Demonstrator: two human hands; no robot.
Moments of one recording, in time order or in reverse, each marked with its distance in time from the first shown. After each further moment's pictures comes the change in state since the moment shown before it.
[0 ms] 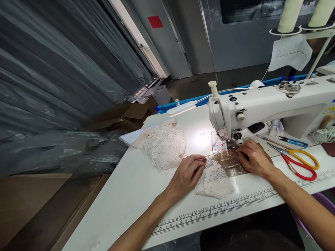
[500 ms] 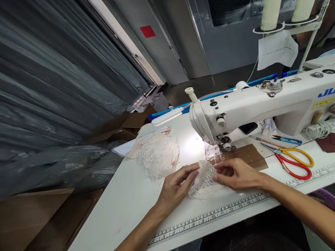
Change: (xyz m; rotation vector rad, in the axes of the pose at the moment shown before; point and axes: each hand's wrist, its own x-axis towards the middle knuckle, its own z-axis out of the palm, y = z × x) left_hand 0.014 0.027 -0.002 -0.350 0.083 -0.165; right_hand 0.008 -0.041 -0.012 0.820 -0.480 0.341
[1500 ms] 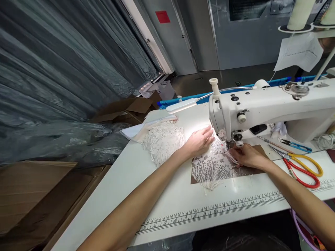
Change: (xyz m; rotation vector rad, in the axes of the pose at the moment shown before) left_hand 0.087 -0.075 0.010 0.701 -0.324 0.070; right_hand 0.033 0.006 -0.031 -0.355 0.063 0.381
